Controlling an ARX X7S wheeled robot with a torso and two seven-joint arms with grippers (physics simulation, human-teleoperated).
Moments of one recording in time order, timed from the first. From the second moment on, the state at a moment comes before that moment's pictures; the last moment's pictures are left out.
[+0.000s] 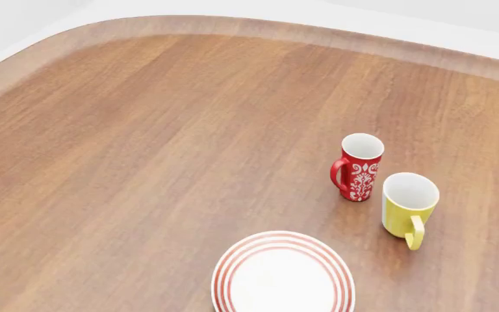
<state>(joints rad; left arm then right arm) 0.07 -0.32 -0.16 0.68 -0.57 -0.33 -0.38 0.17 0.59 -0.34 -0.21 0.29 0.68 -0.58</state>
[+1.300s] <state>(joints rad) 0.08 -0.34 -0.15 0.68 -0.59 -0.32 -0.40 0.28 0.53 -0.44 0.05 0.27 0.65 -0.64</state>
